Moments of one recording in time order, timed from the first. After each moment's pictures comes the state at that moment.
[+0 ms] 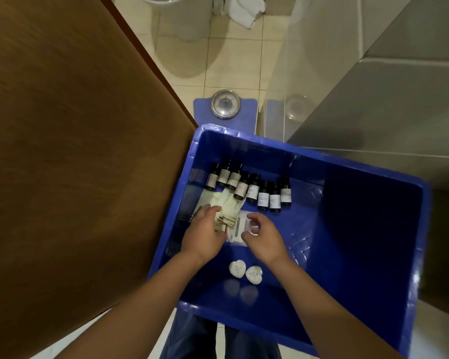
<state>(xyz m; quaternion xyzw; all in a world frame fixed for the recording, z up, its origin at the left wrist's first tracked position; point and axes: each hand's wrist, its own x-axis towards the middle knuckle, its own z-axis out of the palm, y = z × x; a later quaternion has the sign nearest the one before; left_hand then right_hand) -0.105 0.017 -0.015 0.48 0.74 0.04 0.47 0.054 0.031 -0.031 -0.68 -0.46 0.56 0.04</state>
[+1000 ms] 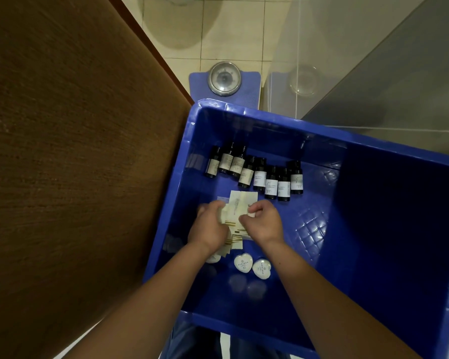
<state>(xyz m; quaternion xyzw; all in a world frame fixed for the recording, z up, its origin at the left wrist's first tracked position) -0.103 0.019 -0.060 0.37 0.76 0.03 0.53 0.029 0.041 -0.077 -0.76 -0.36 0.54 0.06</state>
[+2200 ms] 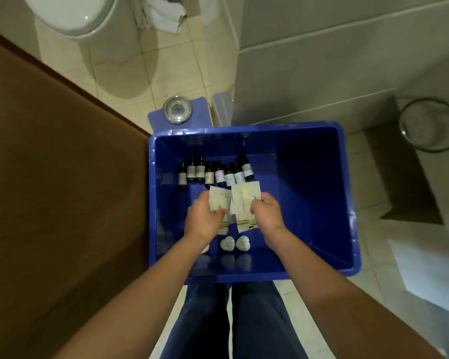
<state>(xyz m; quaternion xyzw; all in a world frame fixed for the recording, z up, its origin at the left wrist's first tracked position) -0.061 0.025 0.047 0.47 0.71 0.10 0.51 0.082 0.013 0.050 -0.76 -0.16 0.58 0.26</state>
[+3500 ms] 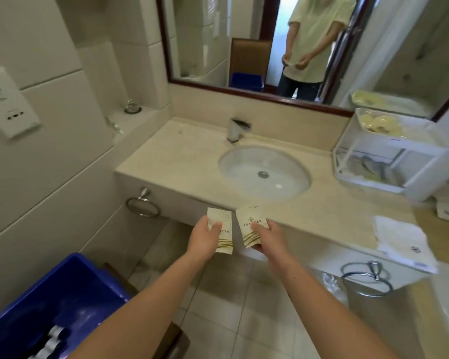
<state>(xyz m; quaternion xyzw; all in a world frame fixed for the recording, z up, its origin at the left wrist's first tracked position) 0.344 -0.243 0.305 0.74 0.32 0.06 0.59 0.406 -0.386 0.320 -0.71 0.09 0.23 0.66</state>
